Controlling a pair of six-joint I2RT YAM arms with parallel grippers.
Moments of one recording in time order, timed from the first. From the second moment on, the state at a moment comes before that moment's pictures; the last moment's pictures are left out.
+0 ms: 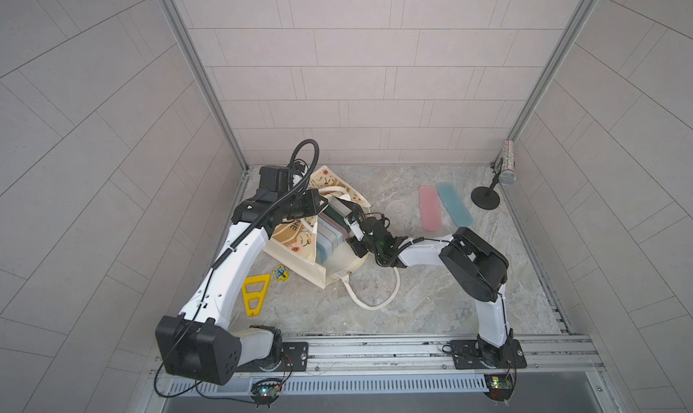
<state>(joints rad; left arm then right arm) -0.18 1.28 1.27 -0.68 0.53 -0.41 0.78 2.00 1.10 0.28 0.08 0.03</state>
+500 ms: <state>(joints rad) -0.18 1.28 1.27 -0.68 0.53 -0.41 0.78 2.01 1.15 0.27 0.02 0.05</state>
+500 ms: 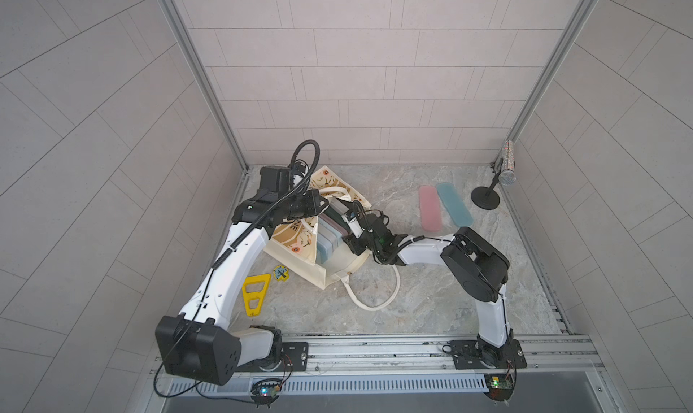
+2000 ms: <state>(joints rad) -0.18 1.28 1.27 -0.68 0.53 -0.40 0.78 2.01 1.20 0.20 0.02 0.01</state>
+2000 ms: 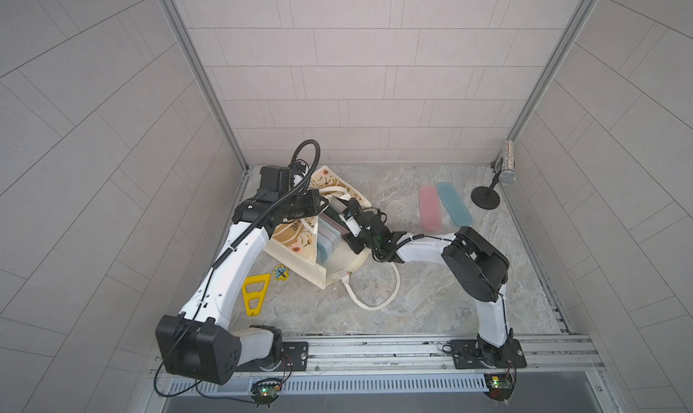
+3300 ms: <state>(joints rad) -0.18 1.78 1.88 -0.91 0.00 -0.35 0.61 1.14 0.62 0.02 0.15 0.32</state>
